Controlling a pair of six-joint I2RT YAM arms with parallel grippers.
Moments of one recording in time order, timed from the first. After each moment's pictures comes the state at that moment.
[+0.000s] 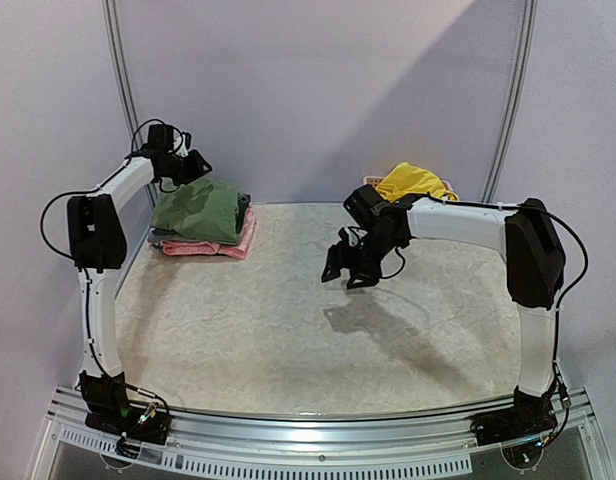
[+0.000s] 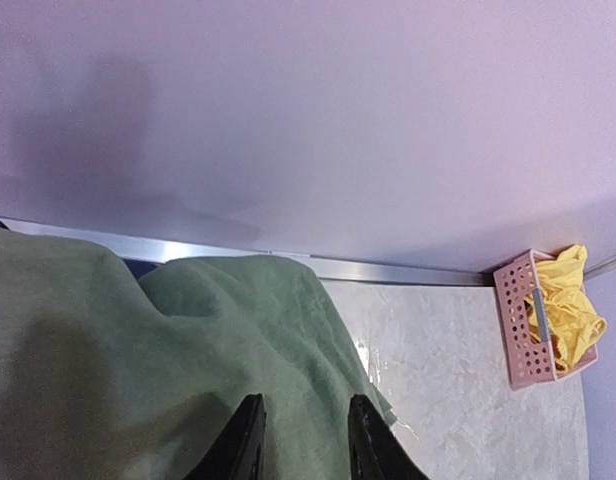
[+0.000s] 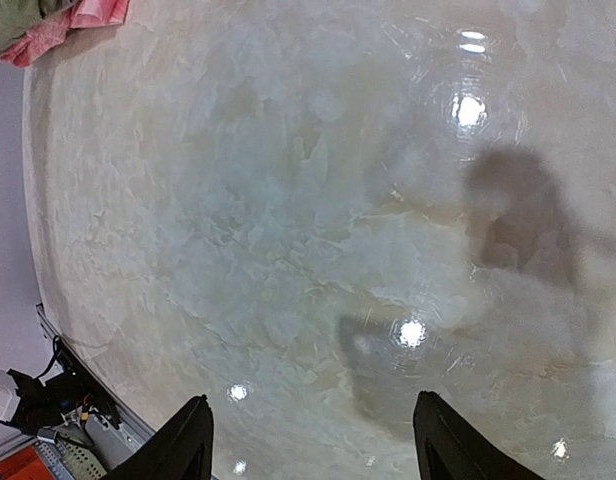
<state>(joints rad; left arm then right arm) -0.03 2.37 2.26 -0.48 0.35 -0.36 0.72 2.07 1.66 -0.71 -0.32 0.70</state>
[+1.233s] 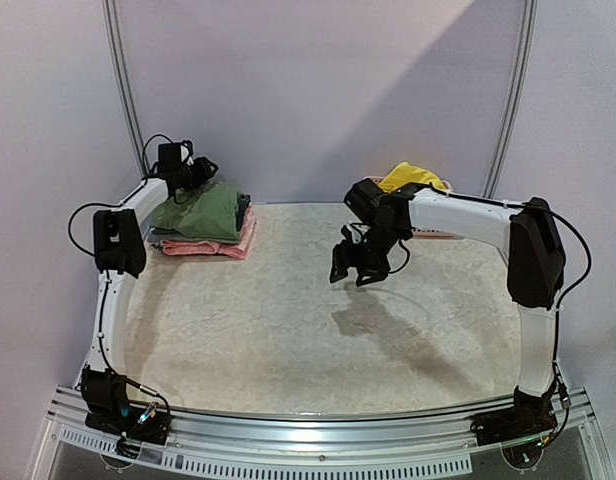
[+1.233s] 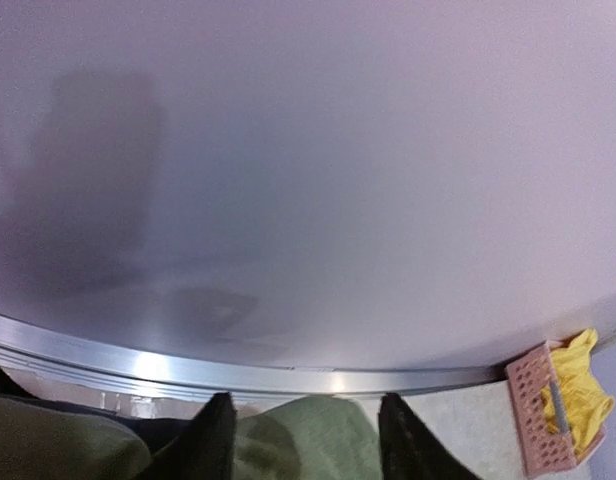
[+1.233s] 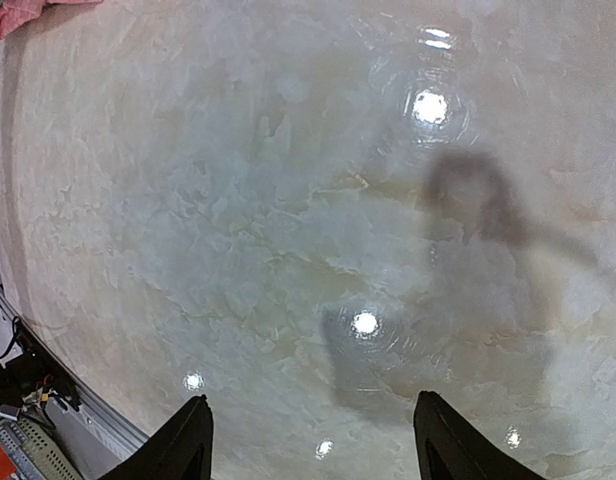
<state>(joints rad) -0.01 2.69 2.50 -0.19 0.32 -0.50 0.72 2.07 1.74 -0.89 -0.26 0.59</state>
